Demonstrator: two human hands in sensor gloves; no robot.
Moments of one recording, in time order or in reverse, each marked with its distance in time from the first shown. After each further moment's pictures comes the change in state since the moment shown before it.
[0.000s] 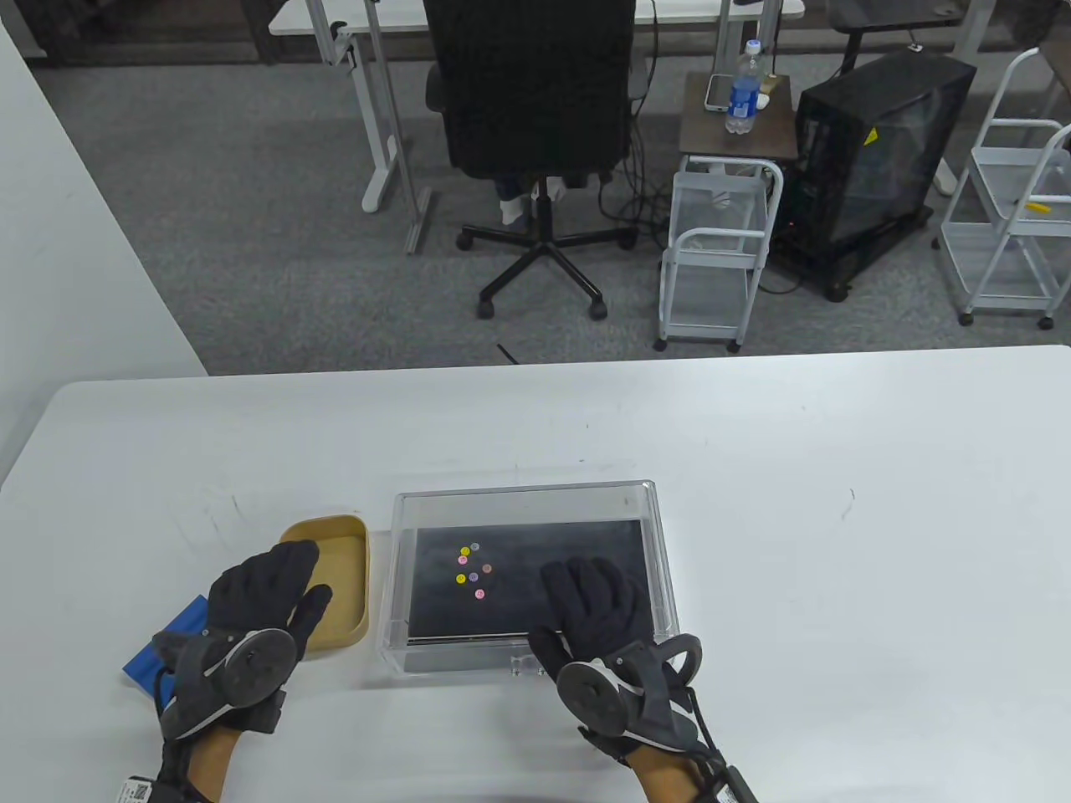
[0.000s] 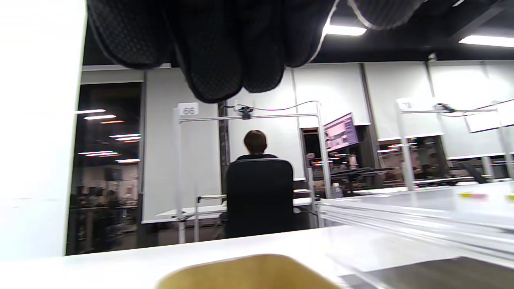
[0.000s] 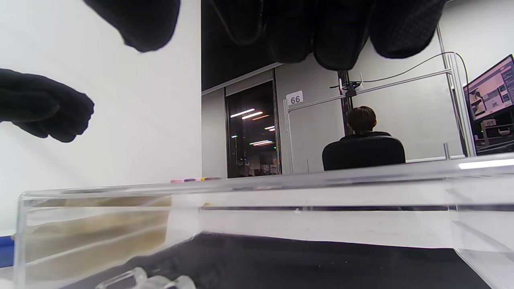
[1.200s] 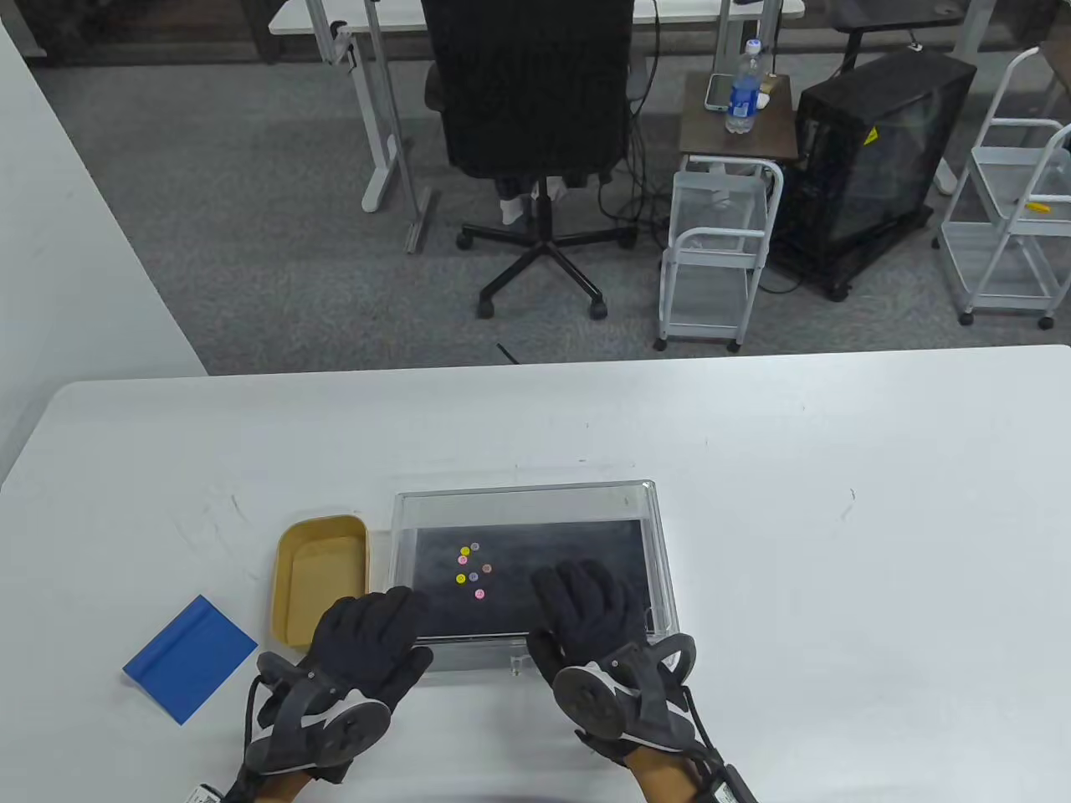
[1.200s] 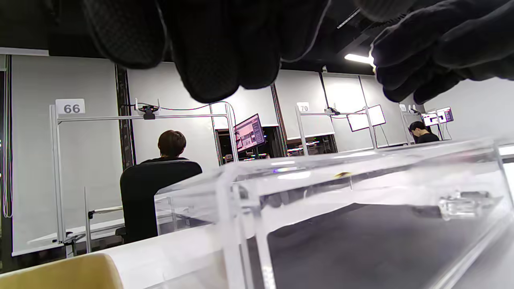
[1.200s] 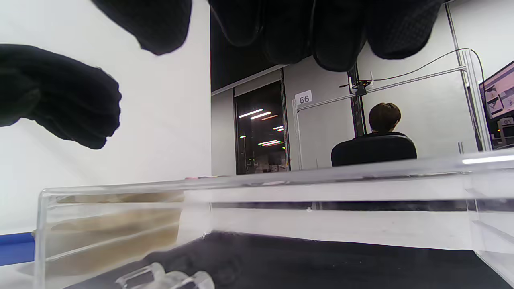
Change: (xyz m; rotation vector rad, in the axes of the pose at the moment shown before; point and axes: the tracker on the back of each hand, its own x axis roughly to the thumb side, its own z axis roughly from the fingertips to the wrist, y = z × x) left_hand 0.104 -0.013 0.023 0.017 -0.391 0.031; right_hand 0.005 0.000 0.000 0.000 -0.033 -0.014
